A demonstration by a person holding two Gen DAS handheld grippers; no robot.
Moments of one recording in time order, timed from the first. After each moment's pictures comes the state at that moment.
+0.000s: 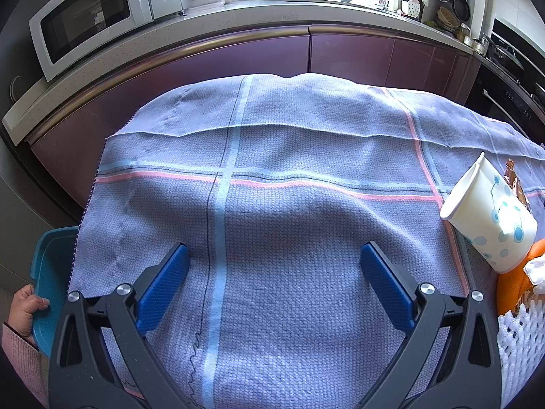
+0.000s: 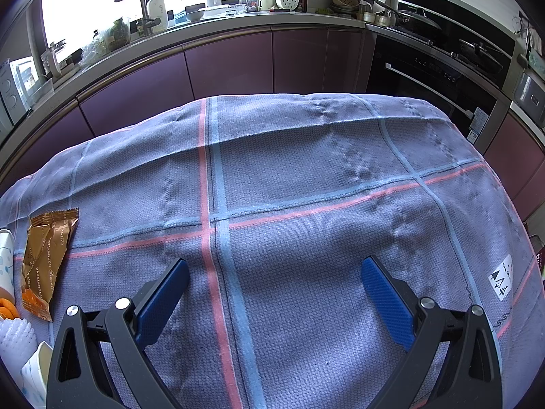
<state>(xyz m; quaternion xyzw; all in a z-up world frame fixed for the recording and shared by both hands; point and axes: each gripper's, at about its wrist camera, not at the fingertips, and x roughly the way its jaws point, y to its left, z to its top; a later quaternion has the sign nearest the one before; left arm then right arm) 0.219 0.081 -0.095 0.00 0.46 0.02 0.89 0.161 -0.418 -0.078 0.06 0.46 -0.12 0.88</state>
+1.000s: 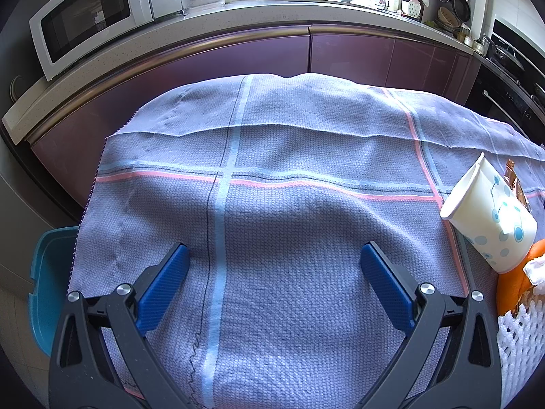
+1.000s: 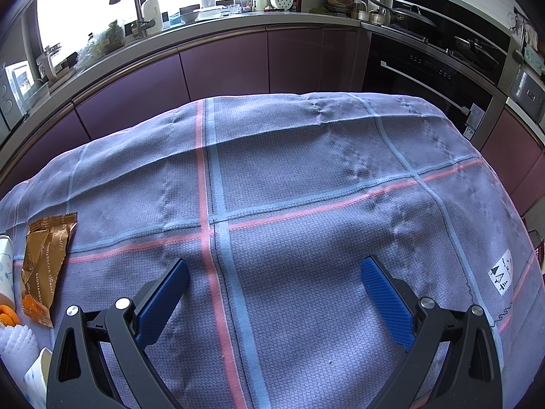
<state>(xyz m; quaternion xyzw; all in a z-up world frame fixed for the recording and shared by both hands) 0.215 0.083 -0.093 0.00 0.46 0.02 0.89 0.161 -0.418 -0.076 0.07 0.46 -0.14 0.88</state>
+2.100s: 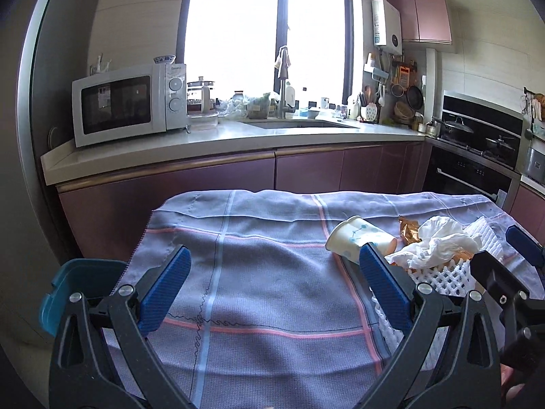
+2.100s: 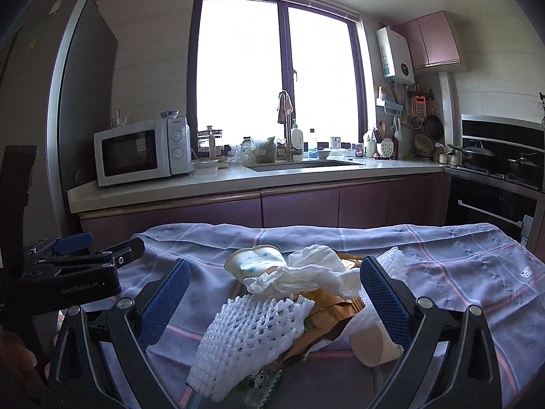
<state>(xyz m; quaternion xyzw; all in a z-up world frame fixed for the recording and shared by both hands) 0.022 0.066 0.004 -0.02 0.20 -0.02 0.98 -0.032 -0.149 0.005 0.01 0.15 0.05 0.99</state>
